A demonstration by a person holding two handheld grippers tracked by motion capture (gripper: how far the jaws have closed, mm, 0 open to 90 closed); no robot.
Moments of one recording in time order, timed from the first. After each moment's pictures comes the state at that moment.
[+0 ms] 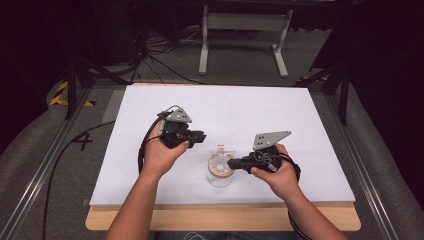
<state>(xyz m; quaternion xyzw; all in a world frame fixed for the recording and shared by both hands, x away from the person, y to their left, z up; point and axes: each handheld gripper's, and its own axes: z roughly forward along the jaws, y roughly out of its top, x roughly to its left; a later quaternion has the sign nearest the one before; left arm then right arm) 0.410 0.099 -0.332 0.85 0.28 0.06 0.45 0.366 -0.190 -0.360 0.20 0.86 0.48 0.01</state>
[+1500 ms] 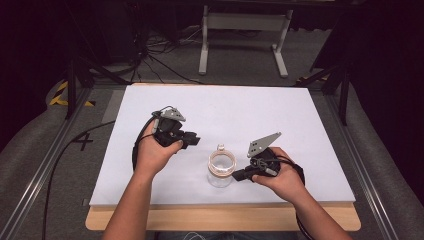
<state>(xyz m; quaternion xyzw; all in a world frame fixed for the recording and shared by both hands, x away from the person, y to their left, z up) 0.416 0.113 -0.335 0.85 0.29 0.04 0.43 0.359 -0.187 -0.361 0.20 0.91 0.36 -0.03</state>
